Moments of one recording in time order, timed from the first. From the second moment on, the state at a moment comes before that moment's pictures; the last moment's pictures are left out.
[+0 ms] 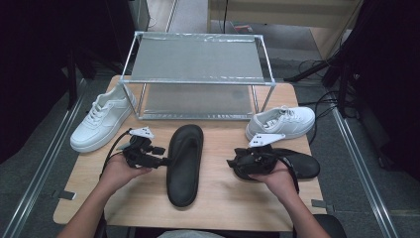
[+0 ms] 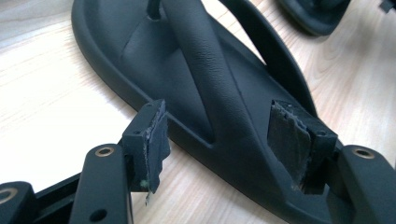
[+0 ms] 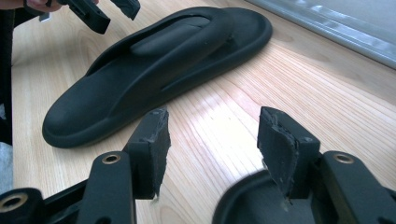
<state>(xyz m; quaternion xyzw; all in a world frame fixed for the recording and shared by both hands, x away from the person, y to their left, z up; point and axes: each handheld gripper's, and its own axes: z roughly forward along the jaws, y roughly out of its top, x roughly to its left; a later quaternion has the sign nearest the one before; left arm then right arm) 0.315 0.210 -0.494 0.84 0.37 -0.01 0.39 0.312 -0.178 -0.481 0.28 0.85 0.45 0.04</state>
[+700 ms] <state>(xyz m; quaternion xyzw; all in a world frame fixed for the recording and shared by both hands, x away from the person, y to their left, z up) 0.330 0.193 -0.488 0.85 0.35 0.00 0.38 0.297 -0.235 -0.481 0.32 0.84 0.44 0.06</state>
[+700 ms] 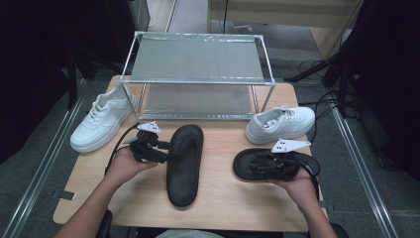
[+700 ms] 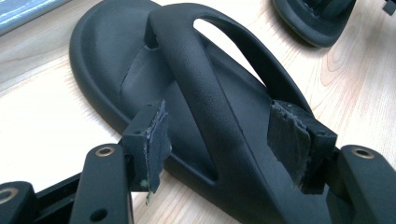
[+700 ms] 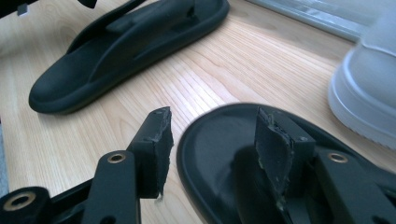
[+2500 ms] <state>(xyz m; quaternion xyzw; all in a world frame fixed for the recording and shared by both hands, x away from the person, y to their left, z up) 0.342 0.187 -0.490 0.86 0.34 -0.01 0.38 0.294 -0.234 -0.491 0.37 0.83 0.40 0.05</state>
